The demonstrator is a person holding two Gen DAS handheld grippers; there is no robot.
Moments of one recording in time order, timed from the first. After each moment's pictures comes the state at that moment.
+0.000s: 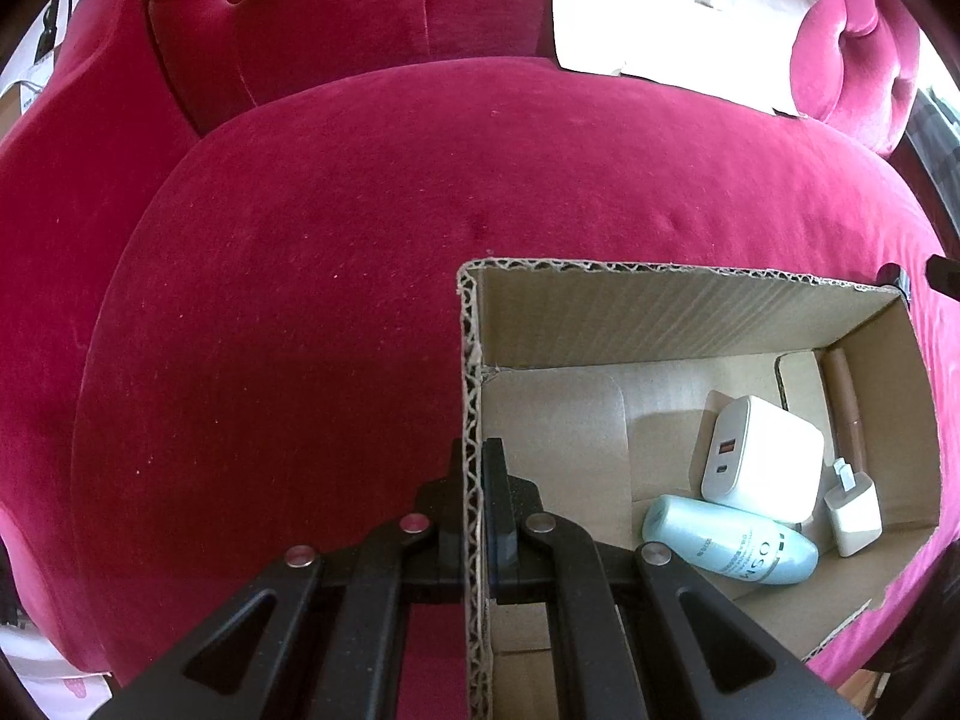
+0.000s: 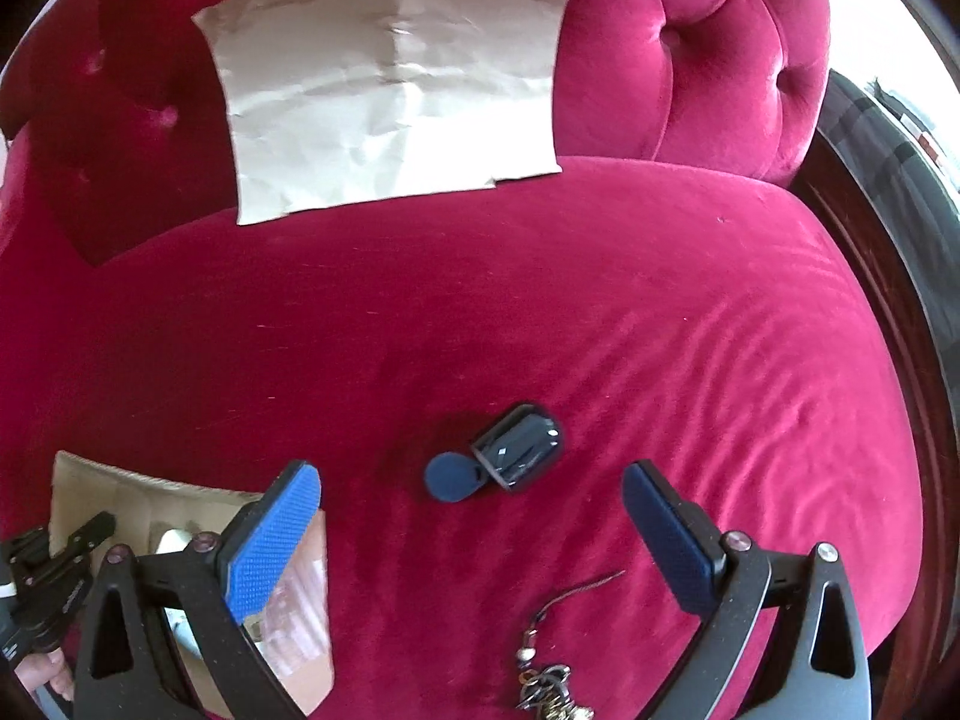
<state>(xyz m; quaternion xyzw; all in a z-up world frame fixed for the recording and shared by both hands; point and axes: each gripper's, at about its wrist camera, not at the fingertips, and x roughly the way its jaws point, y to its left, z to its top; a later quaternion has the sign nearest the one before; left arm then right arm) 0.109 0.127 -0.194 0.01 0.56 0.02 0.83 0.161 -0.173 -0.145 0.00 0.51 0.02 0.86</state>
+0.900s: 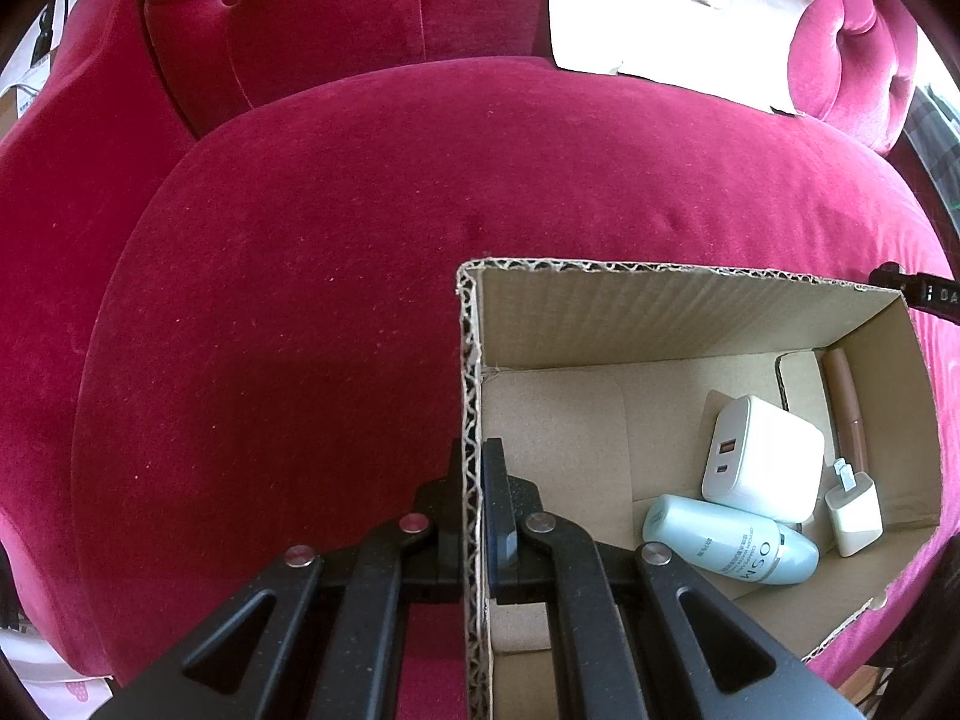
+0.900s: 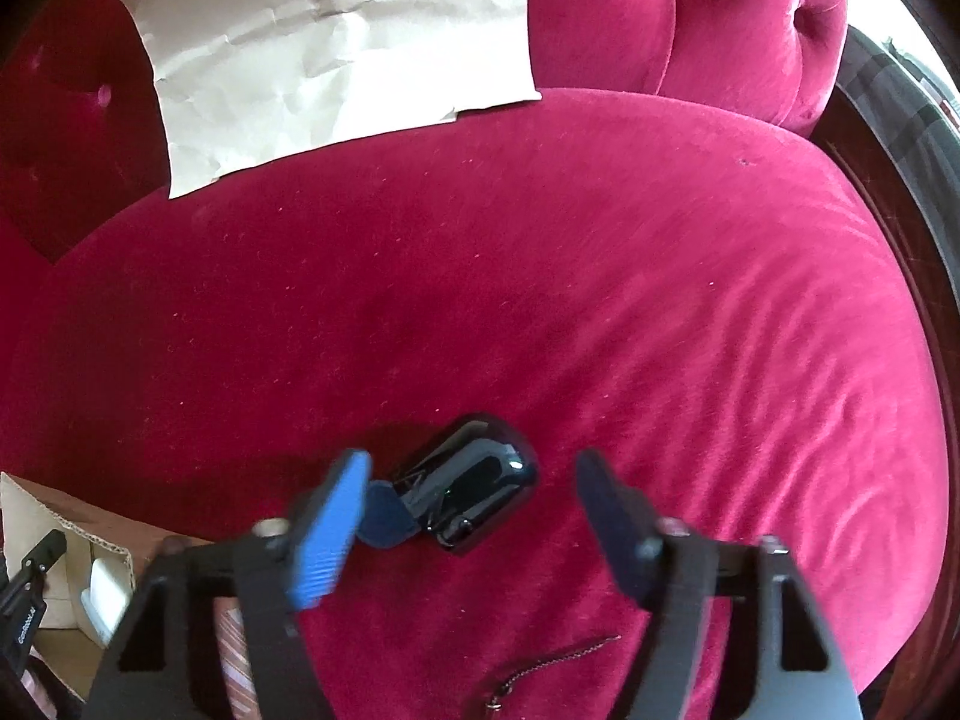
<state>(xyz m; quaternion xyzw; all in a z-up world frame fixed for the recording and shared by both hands) 0.112 0.127 -0.195 0.01 0.56 0.02 0.83 0.204 -0.194 -0.200 0.01 0.56 0.02 0.83</state>
